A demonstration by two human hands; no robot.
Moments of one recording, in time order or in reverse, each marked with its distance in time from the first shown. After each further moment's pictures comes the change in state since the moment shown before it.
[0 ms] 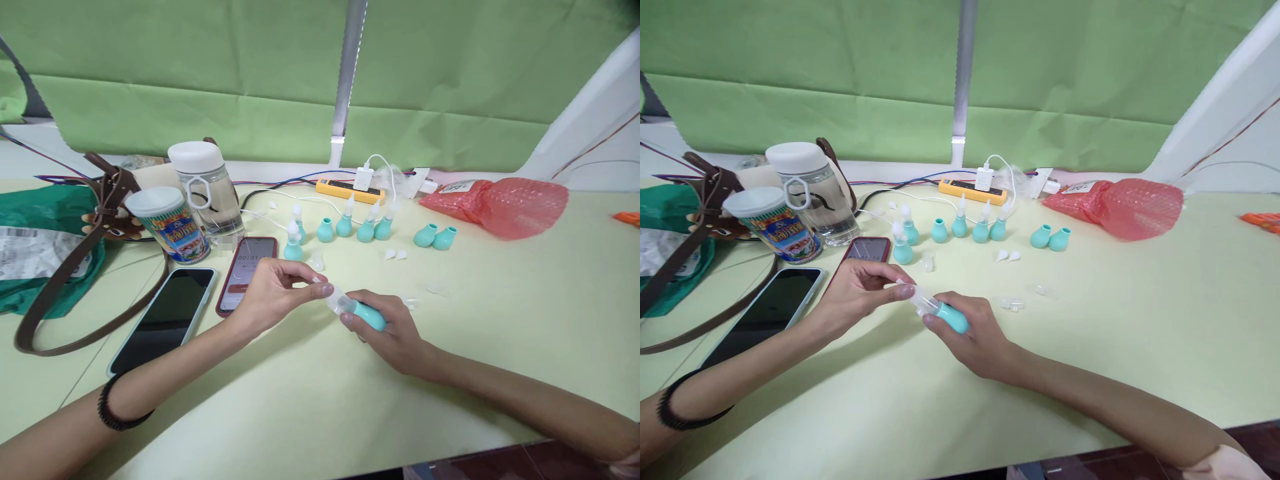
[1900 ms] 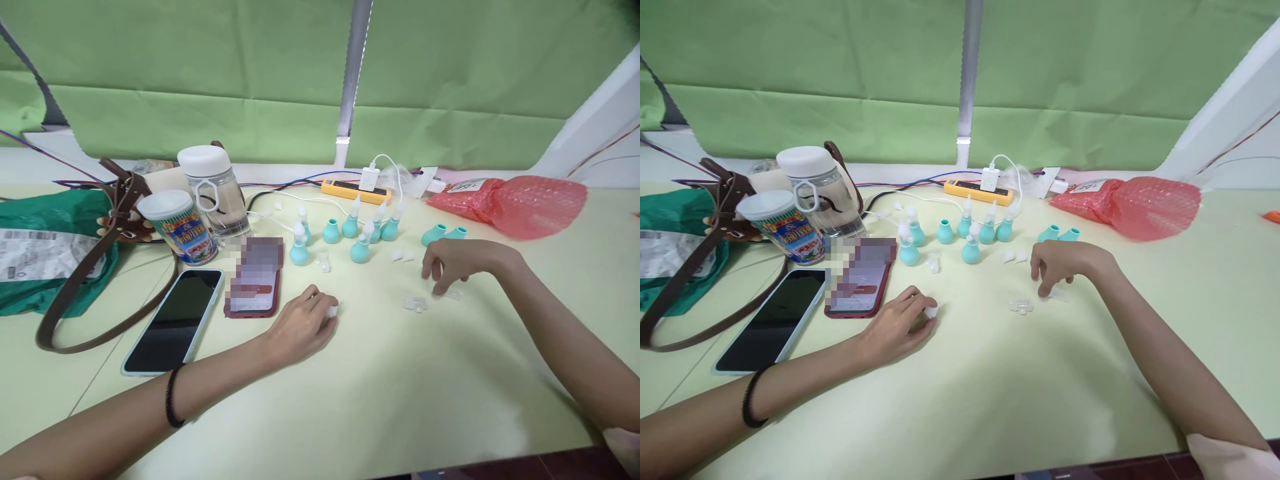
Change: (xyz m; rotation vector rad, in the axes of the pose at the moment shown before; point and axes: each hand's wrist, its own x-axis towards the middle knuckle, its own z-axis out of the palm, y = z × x) left_hand -0.005 -0.072 0.009 1.016 -0.119 0.631; right_hand 0.060 0.082 -0.156 -0.730 -0.634 0.603
